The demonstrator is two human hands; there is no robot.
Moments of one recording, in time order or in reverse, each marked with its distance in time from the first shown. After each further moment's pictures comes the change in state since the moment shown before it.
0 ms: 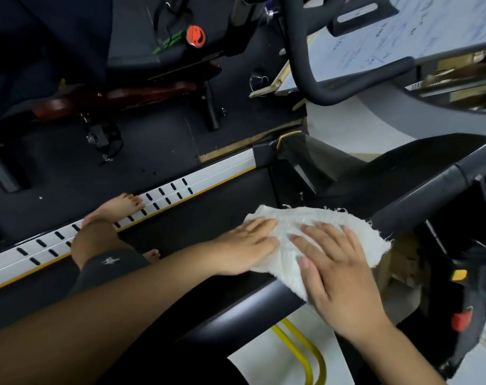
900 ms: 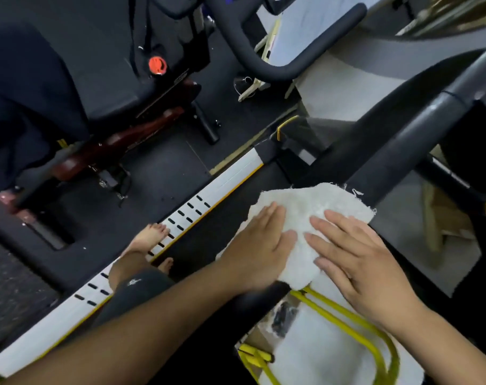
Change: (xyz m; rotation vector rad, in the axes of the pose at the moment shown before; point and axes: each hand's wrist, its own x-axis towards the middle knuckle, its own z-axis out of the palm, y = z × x) left_hand -0.017 0.051 0.031 0.073 0.225 -0.007; right_hand -0.055 0.034 0.030 0.222 0.220 -0.084
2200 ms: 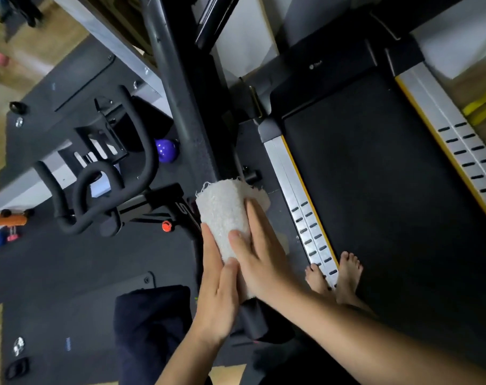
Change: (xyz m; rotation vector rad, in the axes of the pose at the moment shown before) left_hand -0.072 -0.001 -0.011 0.582 -0.118 0.199; right_hand 0.020 -0.155 0.111 1.724 1.026 0.889
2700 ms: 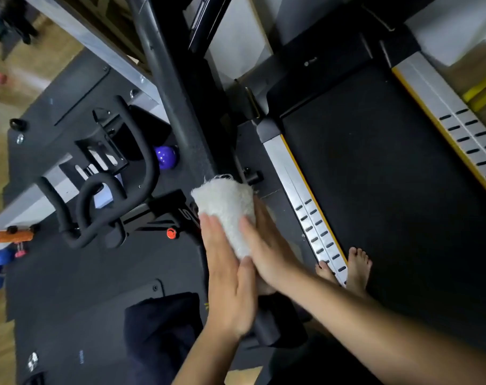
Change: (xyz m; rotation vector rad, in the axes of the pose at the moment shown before) left_hand 0.012 0.017 0.007 0.334 0.078 0.162; right_hand 0.026 -0.001 -0.001 0.130 -0.014 0.015
